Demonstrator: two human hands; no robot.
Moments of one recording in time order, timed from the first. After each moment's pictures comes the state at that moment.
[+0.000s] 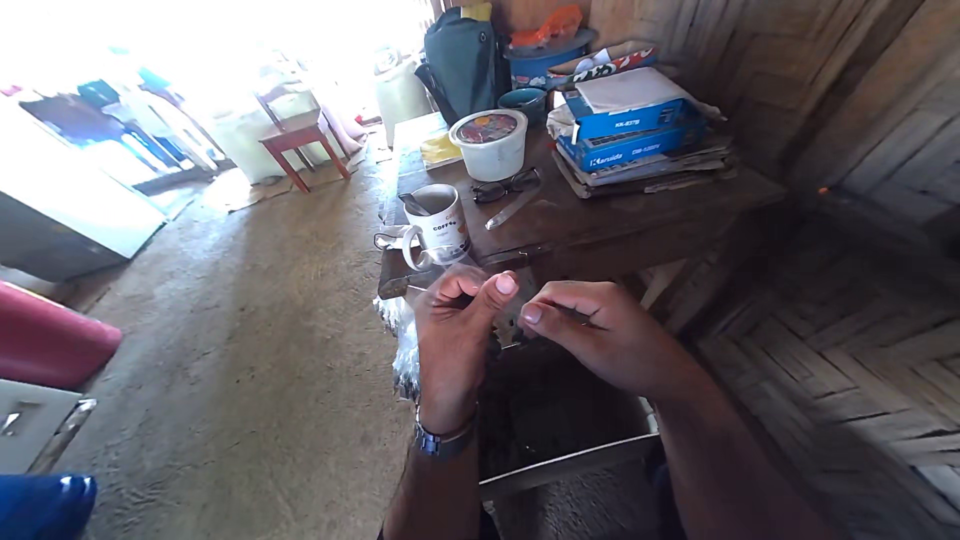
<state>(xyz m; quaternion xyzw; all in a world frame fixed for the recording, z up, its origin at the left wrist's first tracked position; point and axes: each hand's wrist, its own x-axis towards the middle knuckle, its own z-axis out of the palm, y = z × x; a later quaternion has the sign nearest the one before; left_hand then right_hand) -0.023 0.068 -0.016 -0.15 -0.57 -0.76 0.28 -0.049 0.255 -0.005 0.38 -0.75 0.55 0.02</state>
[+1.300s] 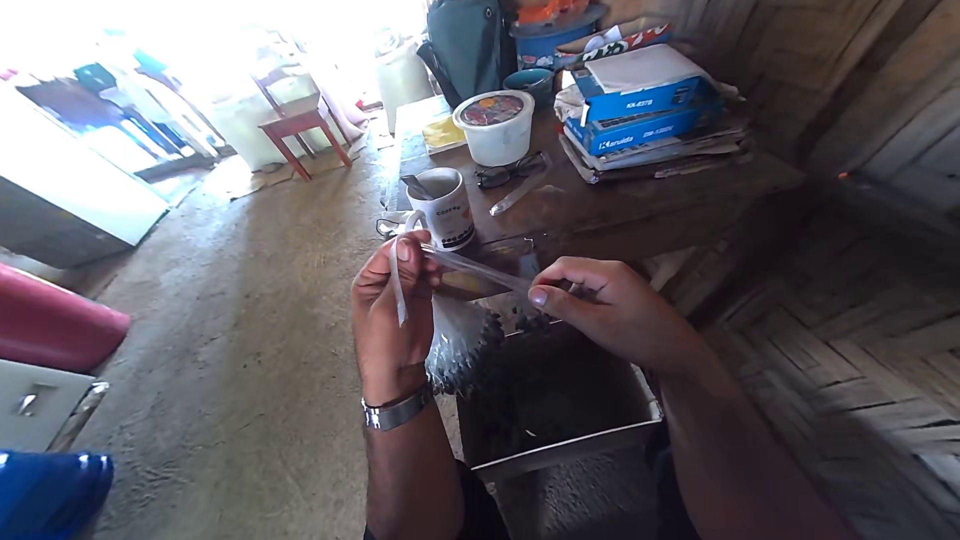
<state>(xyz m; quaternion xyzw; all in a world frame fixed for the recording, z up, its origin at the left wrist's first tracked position) -0.022 0.008 -0.006 -0.16 -0.52 -0.79 0.30 -0.059 0.259 -0.007 0.36 -0.78 0.52 0.04</state>
